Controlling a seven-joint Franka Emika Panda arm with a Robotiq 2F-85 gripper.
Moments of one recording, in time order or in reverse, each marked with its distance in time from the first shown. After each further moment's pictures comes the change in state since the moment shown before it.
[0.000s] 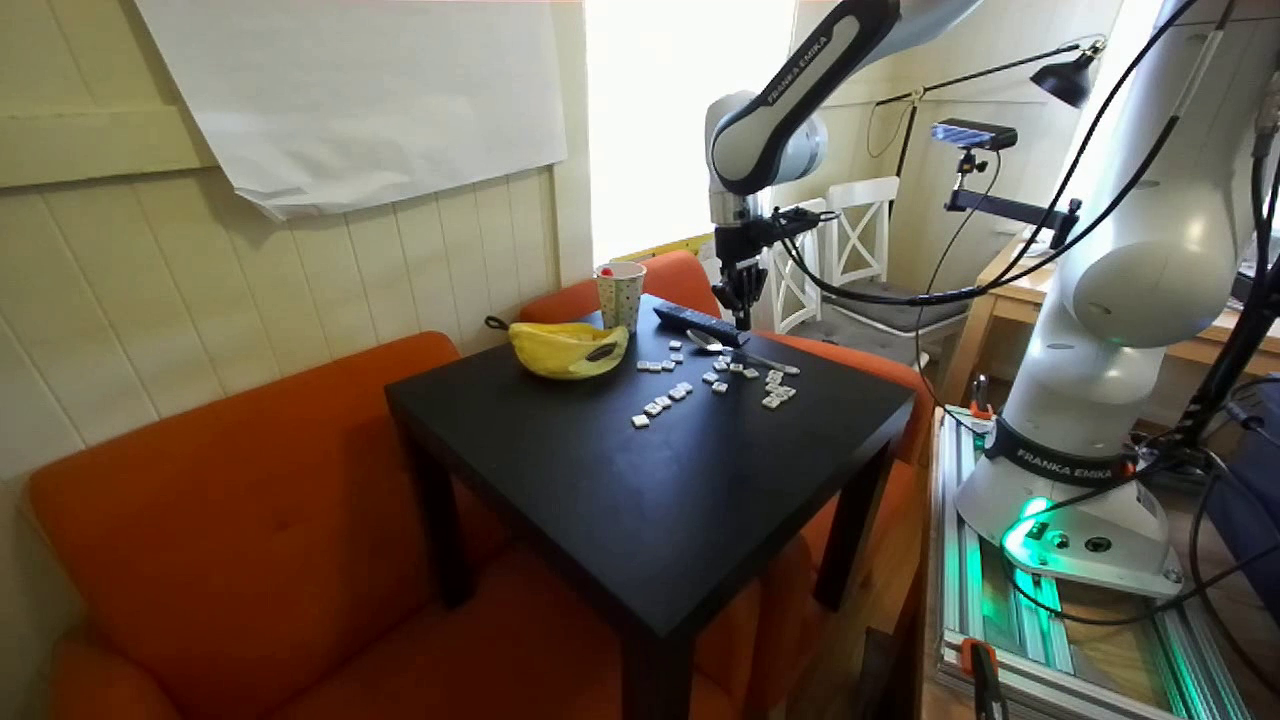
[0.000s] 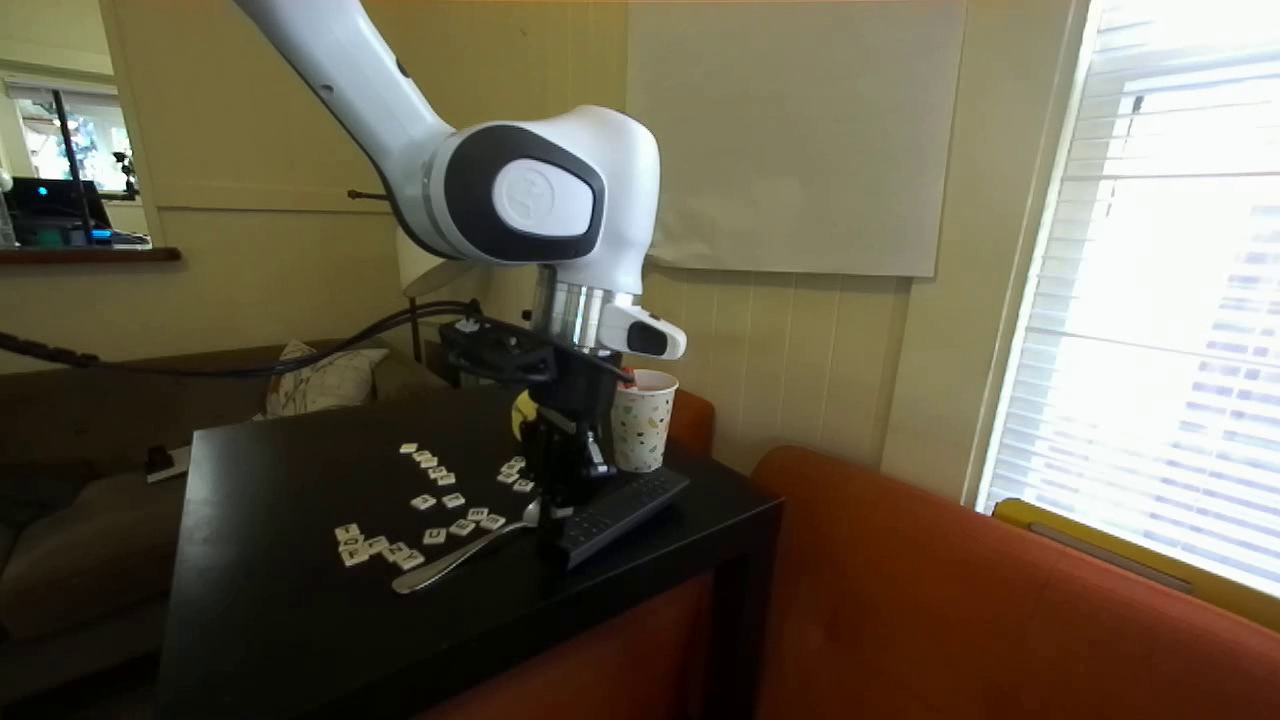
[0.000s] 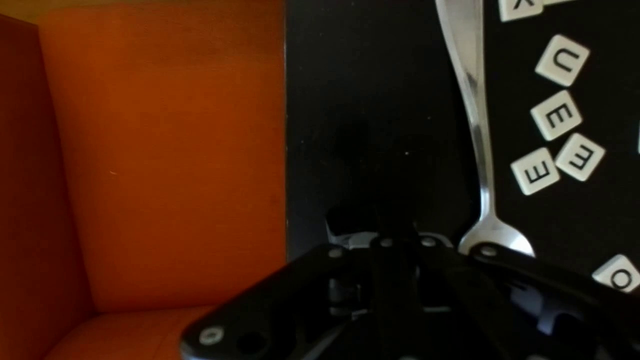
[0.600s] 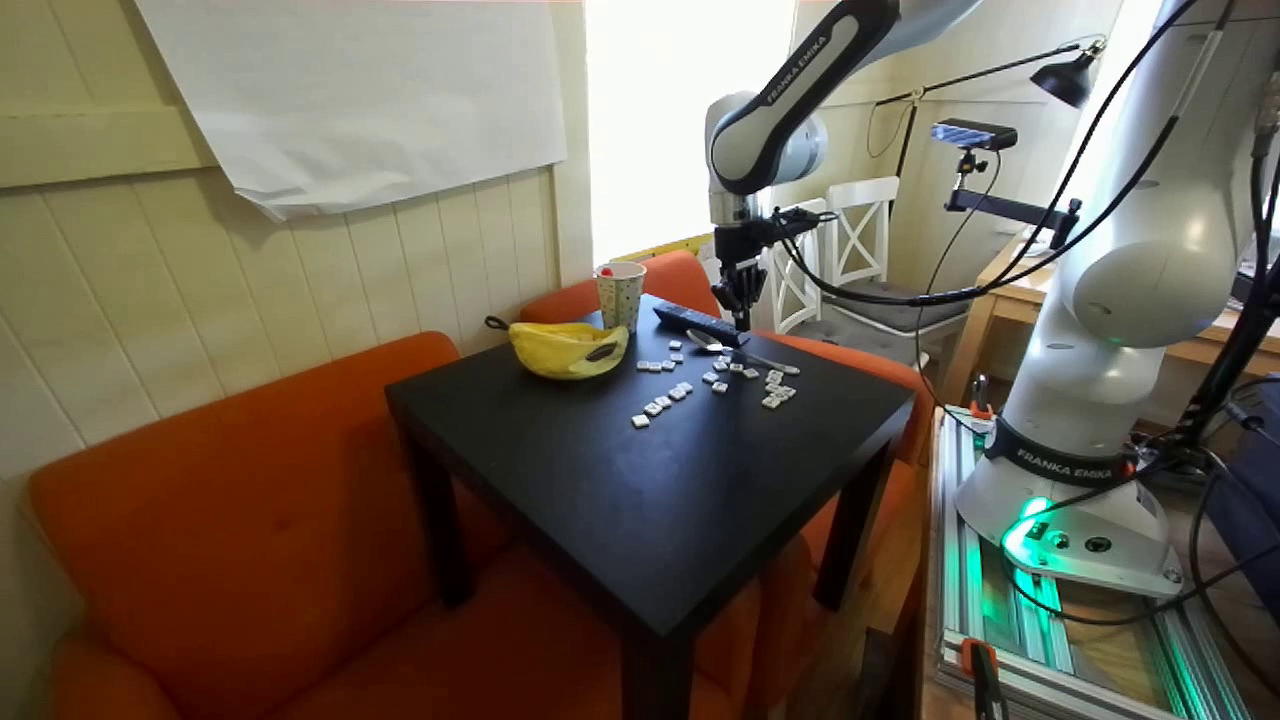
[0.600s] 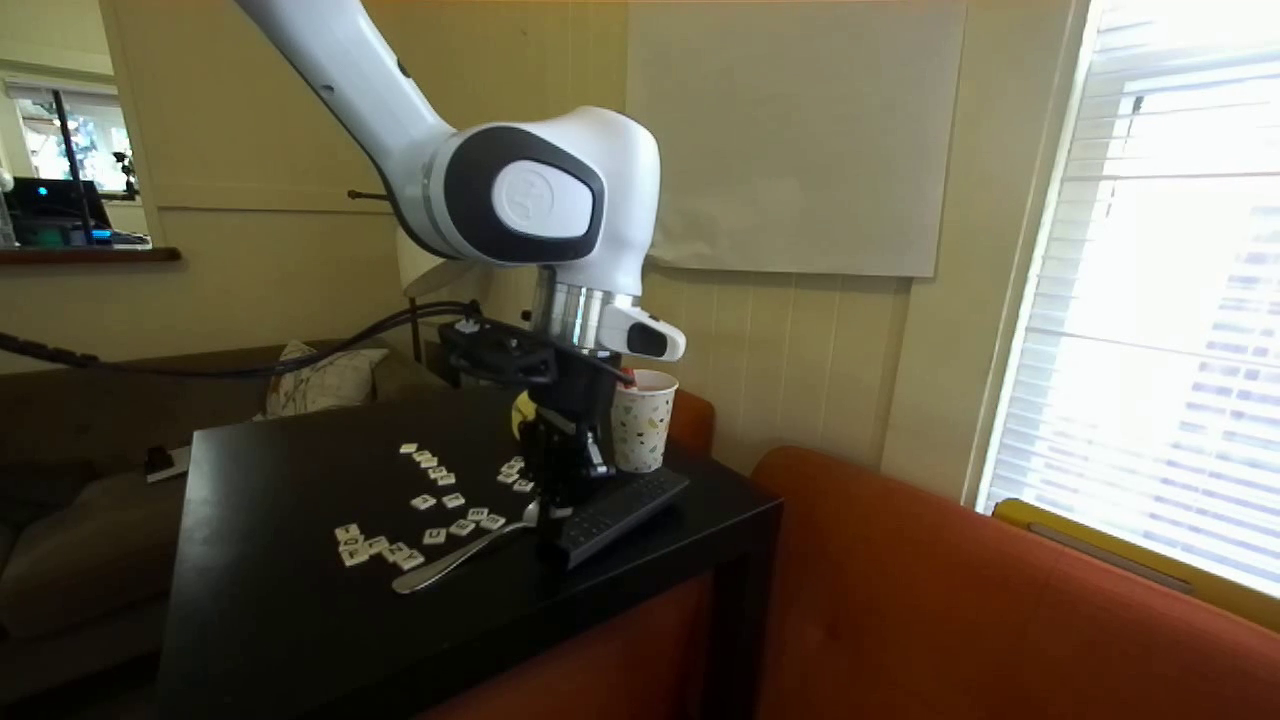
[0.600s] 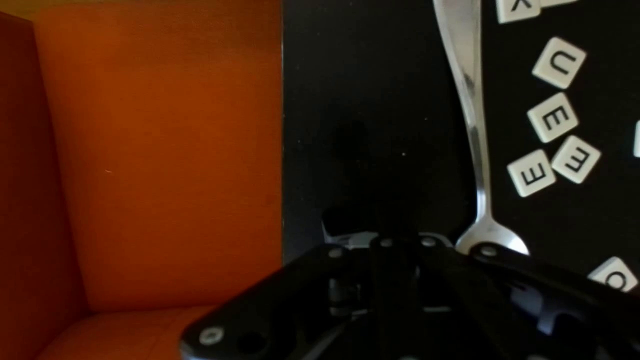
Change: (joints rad) arm 0.000 0.001 0.001 0.000 0.008 0.000 -0.015
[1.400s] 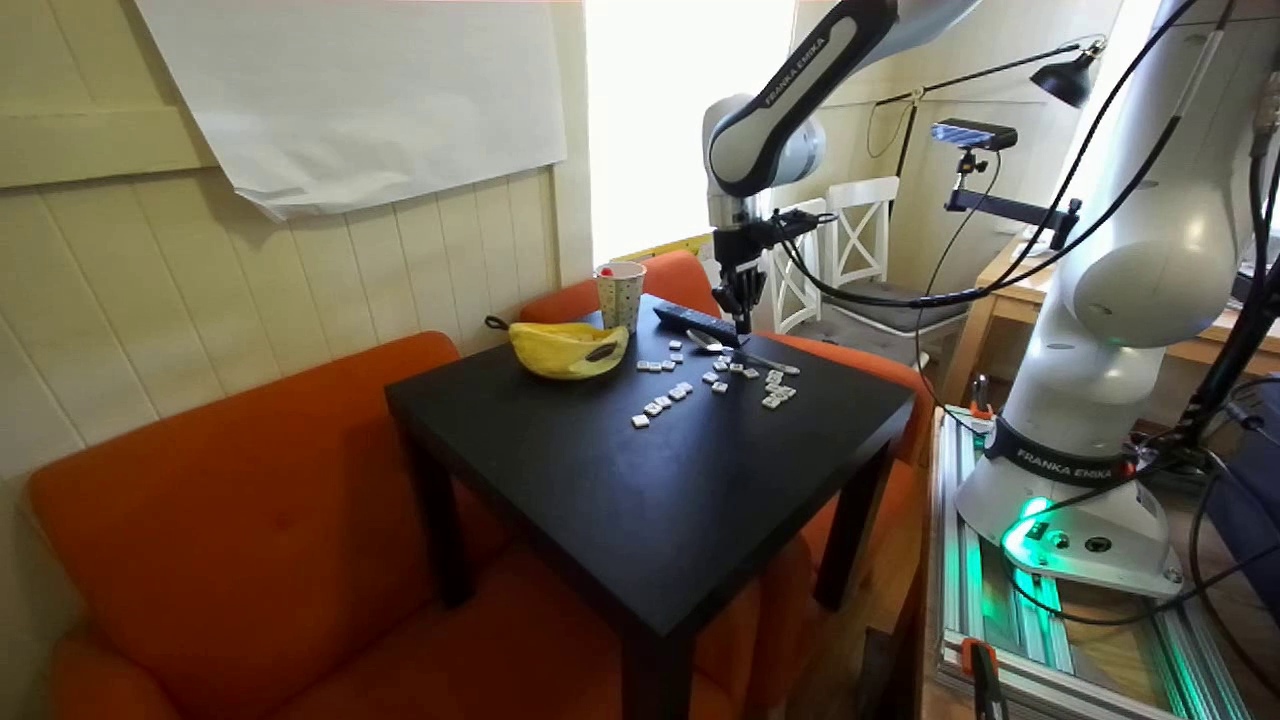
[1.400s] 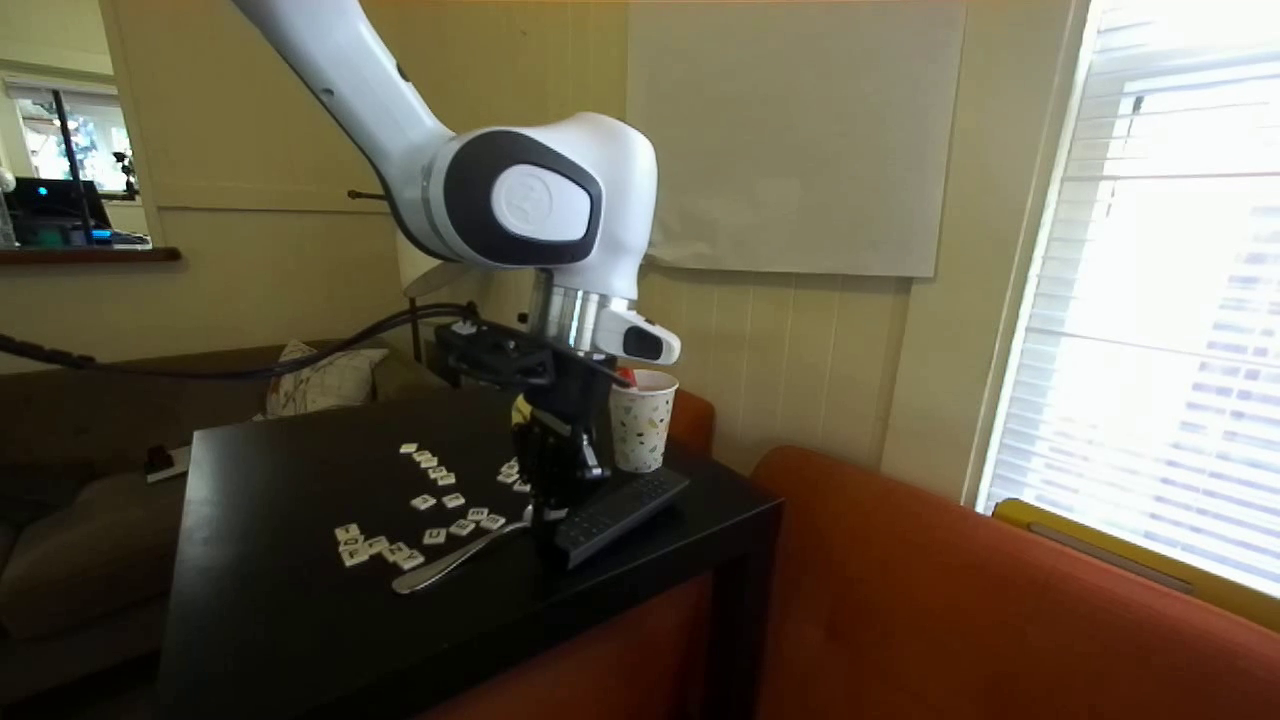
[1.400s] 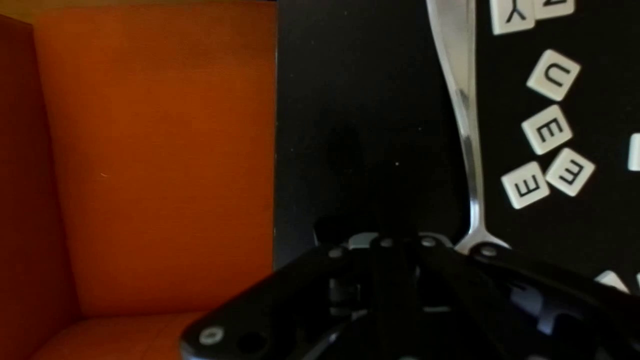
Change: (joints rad) arm 0.002 0.005 0.007 0.000 0.000 -0.012 -0.007
